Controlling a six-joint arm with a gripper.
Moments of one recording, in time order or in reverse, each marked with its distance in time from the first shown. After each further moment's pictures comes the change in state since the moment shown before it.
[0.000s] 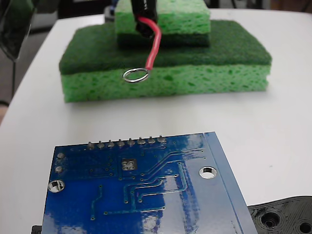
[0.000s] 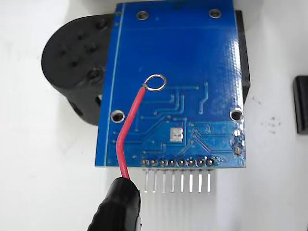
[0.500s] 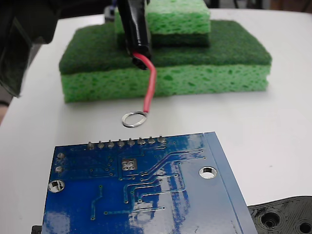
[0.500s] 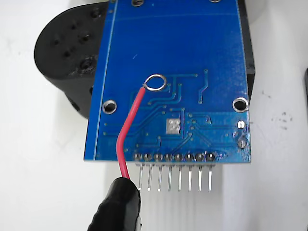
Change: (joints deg) arm 2.5 -4.5 1.2 -4.8 -4.7 -0.4
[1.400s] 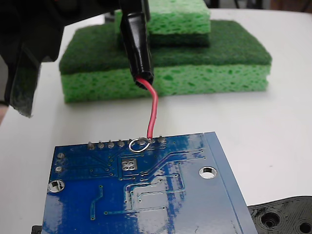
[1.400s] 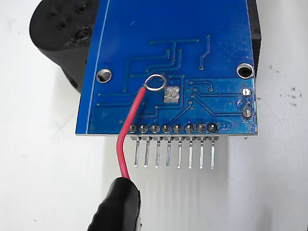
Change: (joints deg) arm 1.3 -1.6 1.0 -0.7 -1.9 -0.6
